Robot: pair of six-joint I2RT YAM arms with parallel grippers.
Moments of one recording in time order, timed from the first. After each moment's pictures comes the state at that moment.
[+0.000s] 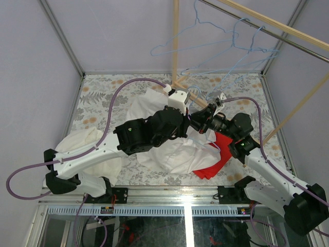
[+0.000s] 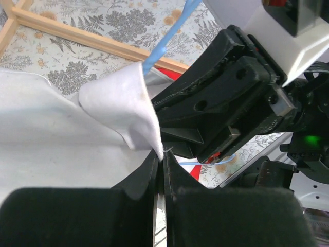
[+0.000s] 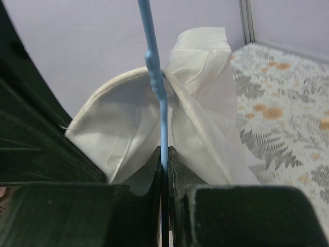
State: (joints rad) left arm -1.20 1.41 1.57 -0.63 -0.47 -0.54; right arm 0.52 0.97 0.61 0.53 -0.61 0.47
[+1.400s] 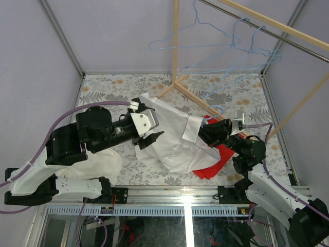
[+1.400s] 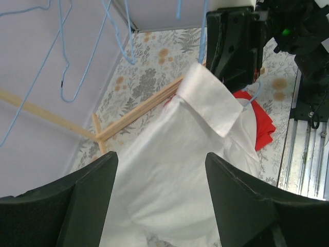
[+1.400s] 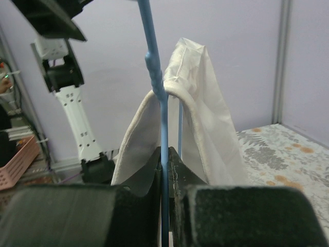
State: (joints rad) left arm -1.21 1.11 1.74 -0.87 -0.12 0.37; right arm 0.52 0.76 0.33 1.07 -0.66 0.58
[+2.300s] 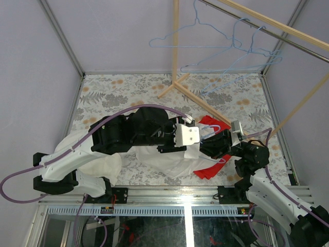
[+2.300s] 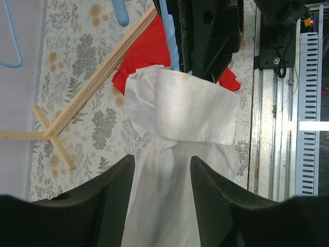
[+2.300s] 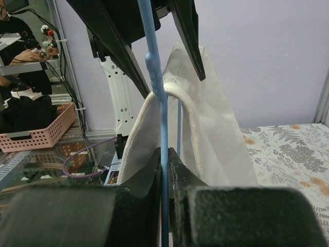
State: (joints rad) left arm -1.24 1.38 1.84 -1.05 0.02 0.42; right arm 0.52 0.68 0.30 1.07 -0.89 0.62
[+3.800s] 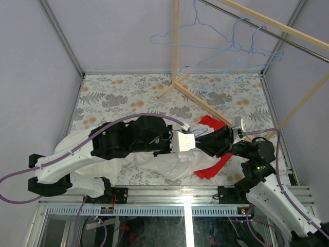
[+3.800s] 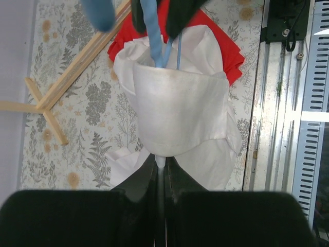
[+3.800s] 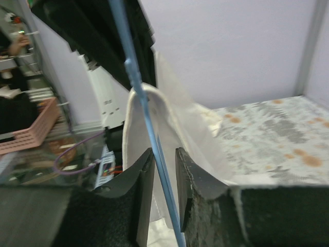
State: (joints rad) left arm -1.27 1.28 1.65 -1.02 -0.04 0.39; right arm 0.52 0.50 0.46 0.49 -0.79 0.43
